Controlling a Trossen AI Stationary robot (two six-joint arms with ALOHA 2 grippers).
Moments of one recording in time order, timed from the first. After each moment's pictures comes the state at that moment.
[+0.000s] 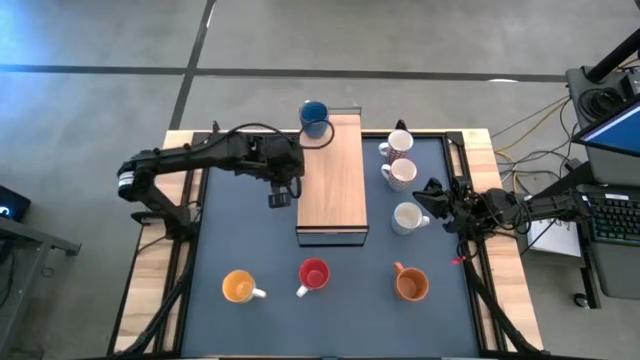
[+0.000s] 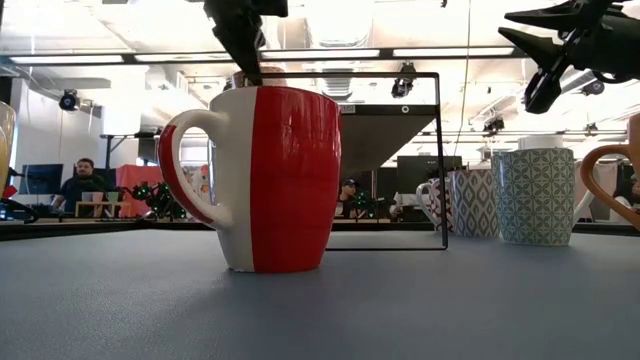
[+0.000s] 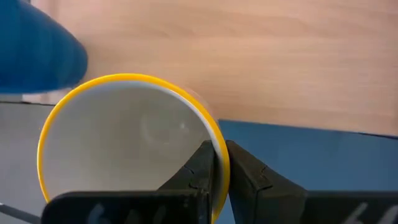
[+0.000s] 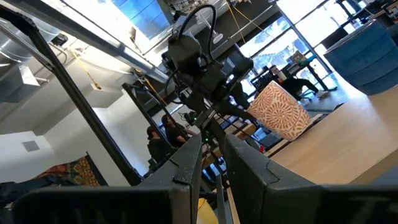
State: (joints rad) left arm 0.17 1.59 1.65 -1.18 -0.24 0.16; right arm 0.09 0.24 0.01 0.58 0.21 0.58
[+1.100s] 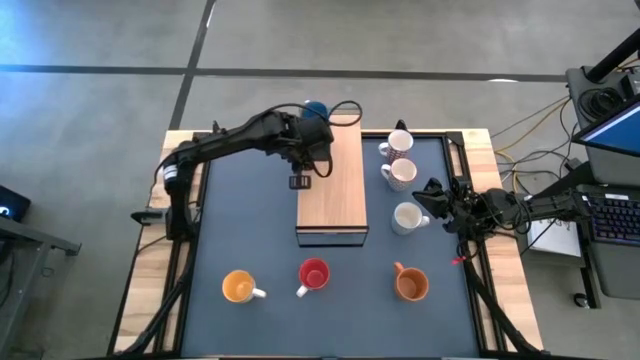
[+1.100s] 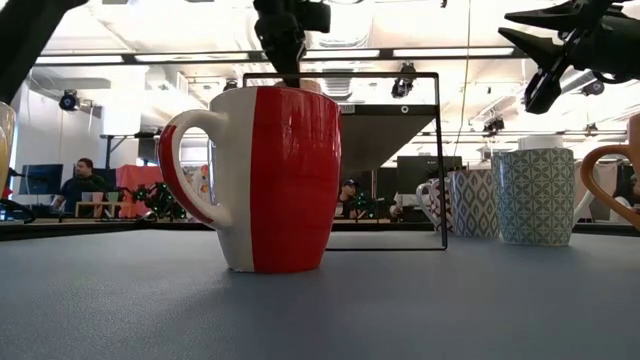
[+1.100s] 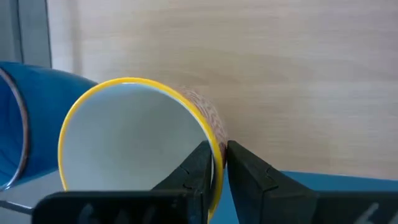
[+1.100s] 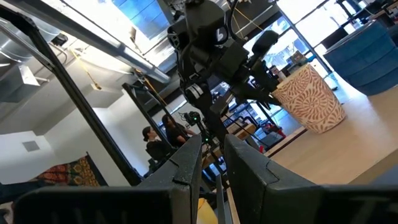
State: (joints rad) left arm 0.26 1.93 2.09 -1.37 -0.21 0.33; right arm 0.09 0.24 0.01 0.58 0.21 0.58
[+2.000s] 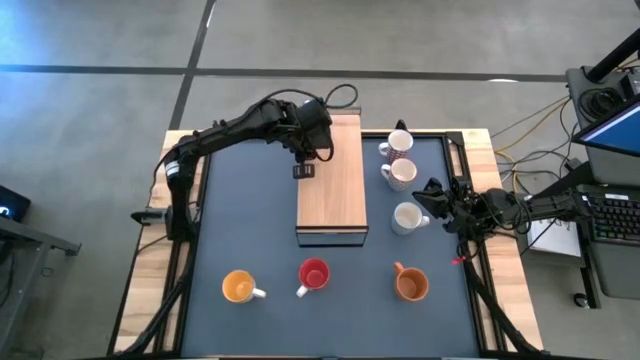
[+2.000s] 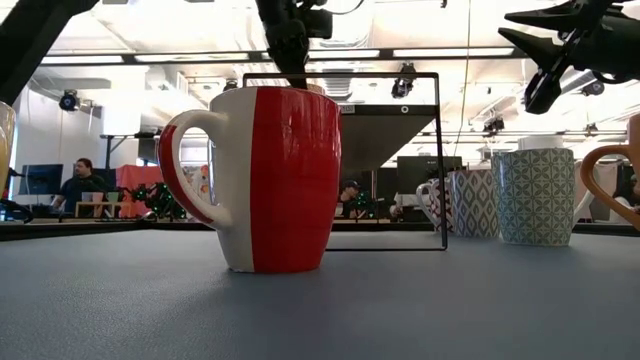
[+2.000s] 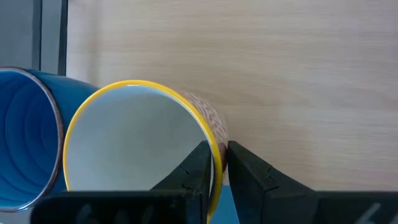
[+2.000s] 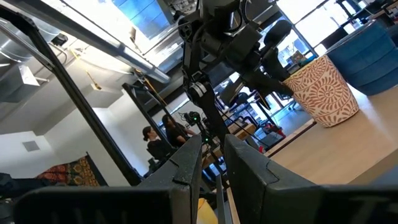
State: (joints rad) left arm 0.34 1.93 2.11 -1.30 -0.13 0.35; right arm 0.09 0.24 0.01 0.58 0.21 0.58
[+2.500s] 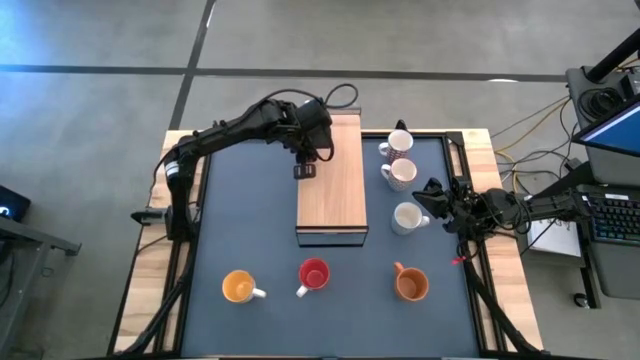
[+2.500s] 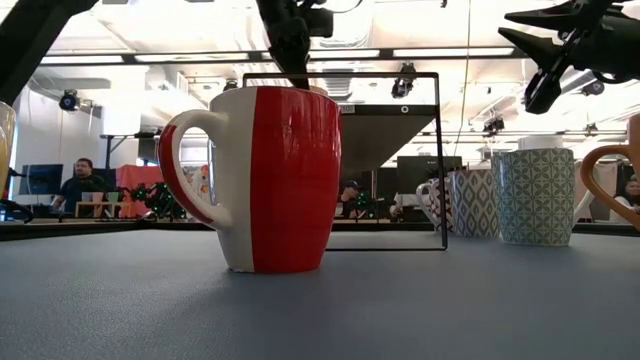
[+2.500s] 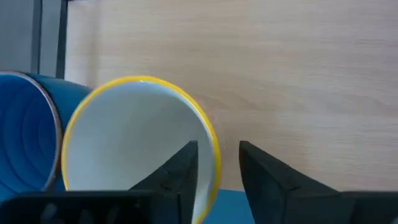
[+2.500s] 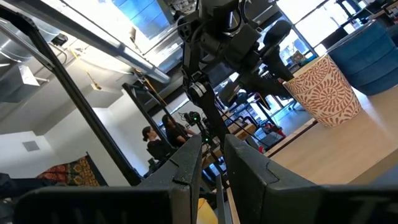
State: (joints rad) left arm 0.33 1.93 2.11 -1.29 -0.11 0.34; right arm 0.09 0.24 0.01 0.58 0.21 0.58
